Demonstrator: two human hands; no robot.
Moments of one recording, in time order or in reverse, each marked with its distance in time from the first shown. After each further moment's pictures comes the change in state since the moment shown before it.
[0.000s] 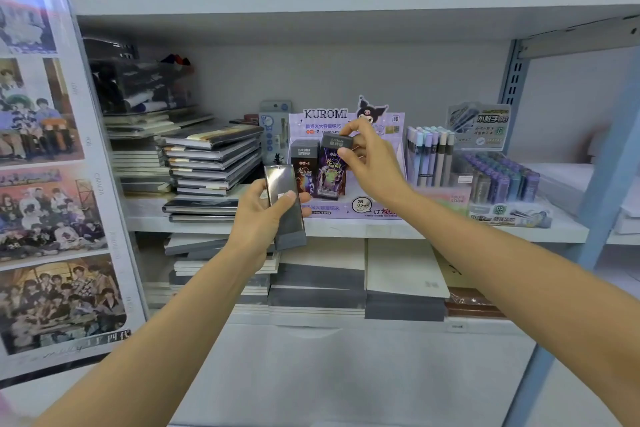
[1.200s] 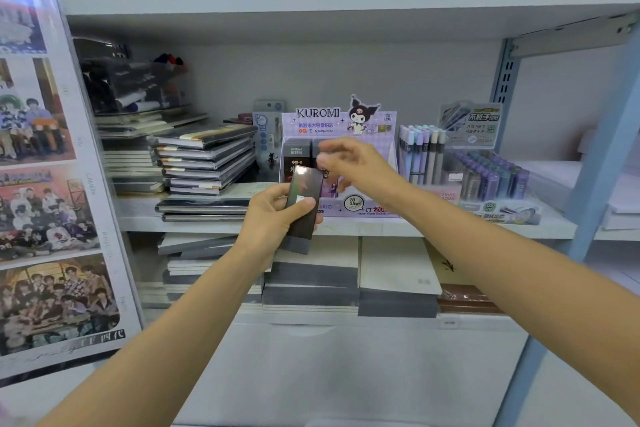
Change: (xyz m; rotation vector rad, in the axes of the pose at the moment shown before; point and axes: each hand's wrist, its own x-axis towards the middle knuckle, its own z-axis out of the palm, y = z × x) left_hand -0.009 -0.001 0.020 0.019 -0.115 -0.032; right_hand -0.013 -0.015 -0.013 0.264 -0.269 0.231
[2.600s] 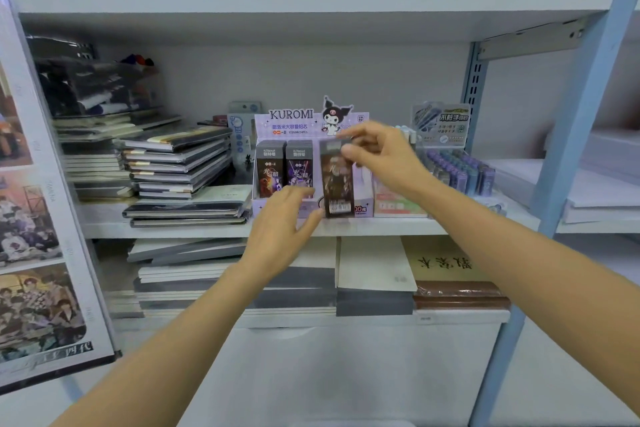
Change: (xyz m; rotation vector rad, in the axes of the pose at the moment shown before) left_hand 0.006 -0.019 0.033 1.051 -0.038 0.474; right_hand -0.021 0.003 -0.059 -0.151 0.166 -0.182
